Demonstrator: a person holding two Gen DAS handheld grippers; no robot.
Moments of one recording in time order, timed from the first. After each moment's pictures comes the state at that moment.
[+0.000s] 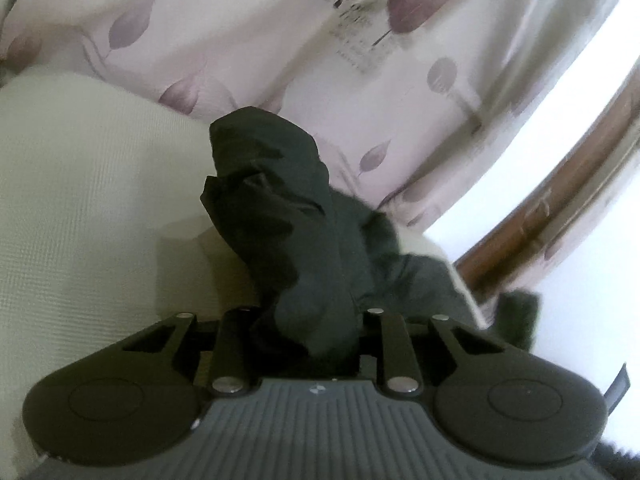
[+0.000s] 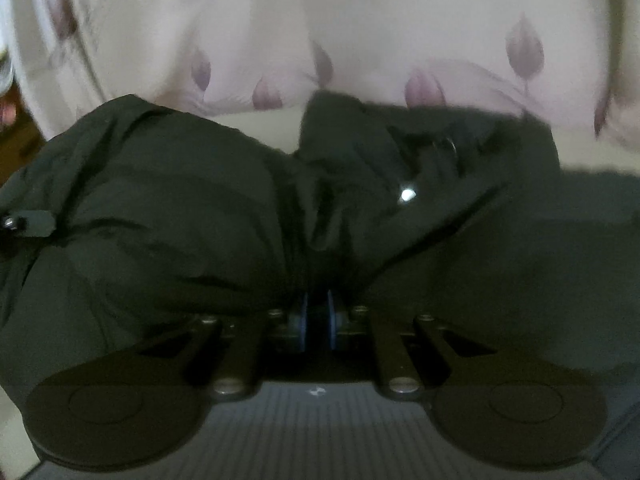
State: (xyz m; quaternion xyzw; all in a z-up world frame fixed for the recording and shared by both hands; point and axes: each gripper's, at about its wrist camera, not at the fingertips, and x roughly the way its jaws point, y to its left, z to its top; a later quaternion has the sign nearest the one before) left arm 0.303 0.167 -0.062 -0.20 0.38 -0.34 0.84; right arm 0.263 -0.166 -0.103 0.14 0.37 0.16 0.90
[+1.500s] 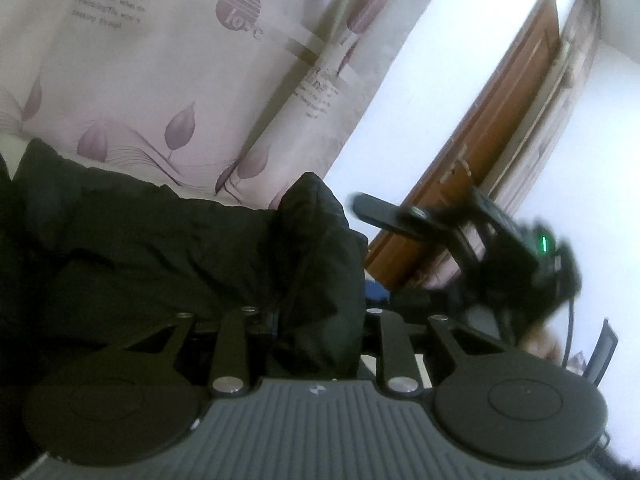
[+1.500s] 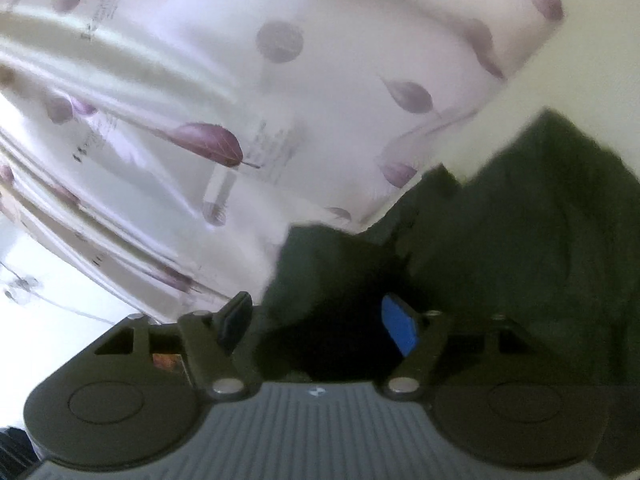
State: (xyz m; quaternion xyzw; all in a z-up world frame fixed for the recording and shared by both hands) left arm 0.202 -0.076 -0.030 -0.16 0.30 -0.45 0.83; right arm 0.142 -0.402 -0.058 0.51 0.25 0.22 0.79
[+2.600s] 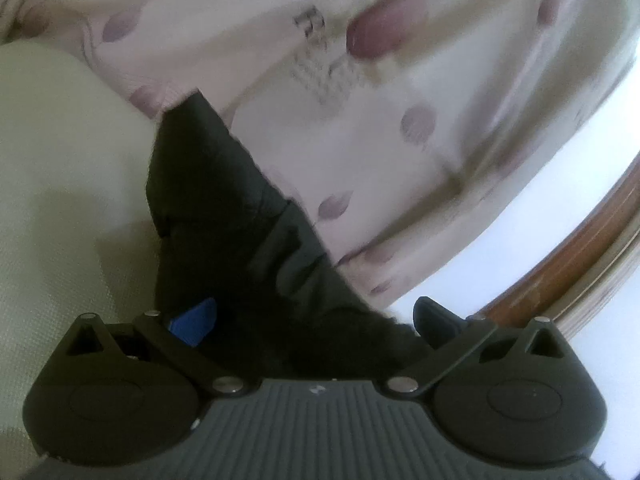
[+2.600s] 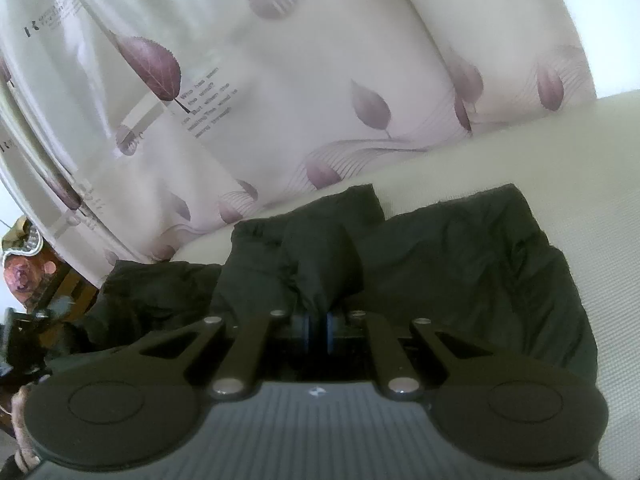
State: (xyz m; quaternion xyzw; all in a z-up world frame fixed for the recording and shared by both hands) left arm 0.273 0.063 -0.012 -0.30 0.32 -0.29 0.85; right arm 0.174 -0.384 -0.060 0.32 0.31 0.14 0.89
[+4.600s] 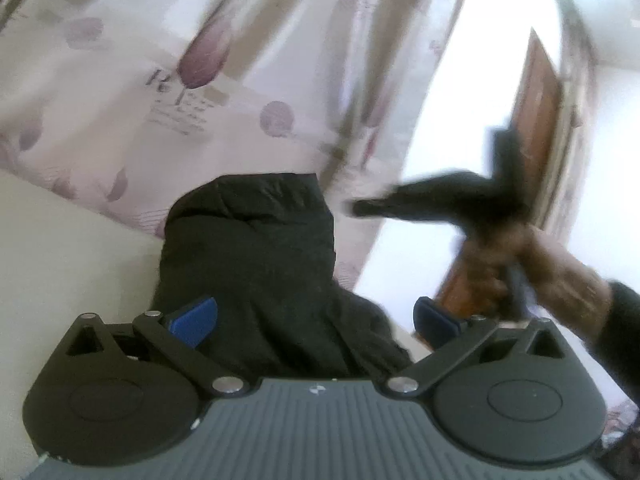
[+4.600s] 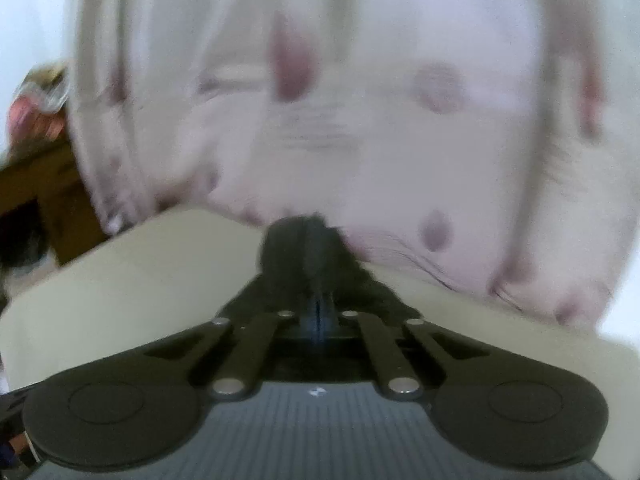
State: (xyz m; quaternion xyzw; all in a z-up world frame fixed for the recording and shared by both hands) left arm 0.098 -0.004 -0.033 -0.17 0.15 -0.34 0.91; right arm 0.182 -0.338 0.057 0.03 0.25 0.15 0.96
